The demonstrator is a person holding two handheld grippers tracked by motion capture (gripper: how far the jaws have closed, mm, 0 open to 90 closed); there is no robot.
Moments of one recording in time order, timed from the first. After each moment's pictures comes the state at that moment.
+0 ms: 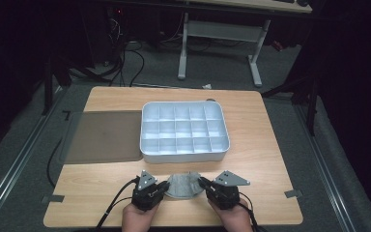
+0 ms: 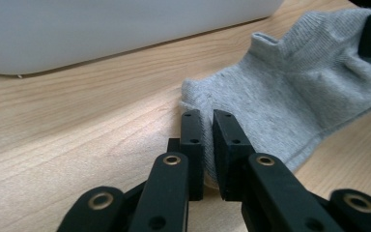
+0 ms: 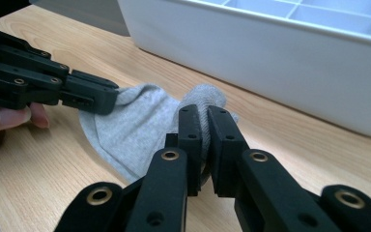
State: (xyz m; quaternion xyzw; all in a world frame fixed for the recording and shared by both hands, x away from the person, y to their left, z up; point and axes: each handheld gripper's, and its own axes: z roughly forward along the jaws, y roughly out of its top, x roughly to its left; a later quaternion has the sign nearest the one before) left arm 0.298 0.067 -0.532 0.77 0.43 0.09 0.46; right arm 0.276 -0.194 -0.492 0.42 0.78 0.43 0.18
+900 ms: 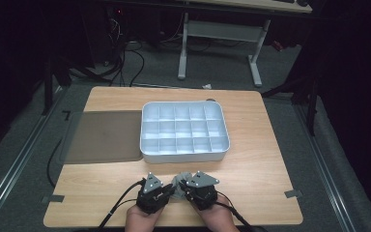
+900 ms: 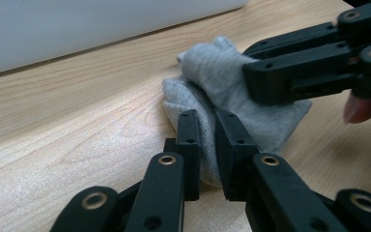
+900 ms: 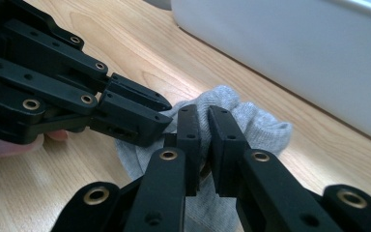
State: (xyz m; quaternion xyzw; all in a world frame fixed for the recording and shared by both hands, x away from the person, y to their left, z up) left arm 0.291 0.055 -0.533 0.79 0.40 0.08 0.46; right arm 0.287 -0.136 -0.505 0.36 0.83 0.38 0.18
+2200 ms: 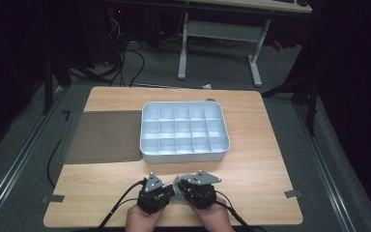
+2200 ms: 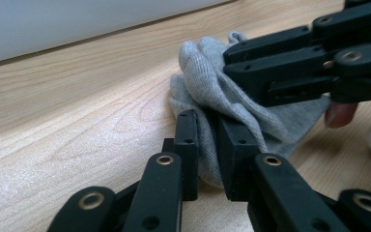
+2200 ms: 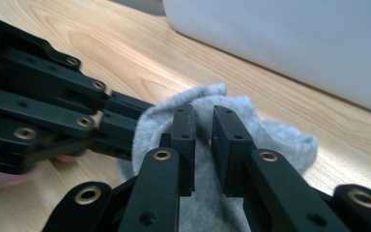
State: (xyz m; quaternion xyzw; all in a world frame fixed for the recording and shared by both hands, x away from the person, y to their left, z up) left arm 0.293 0.052 -0.534 0.80 0.40 0.07 0.45; right arm 0.288 -0.137 -0.512 0.41 0.80 0.41 0.15
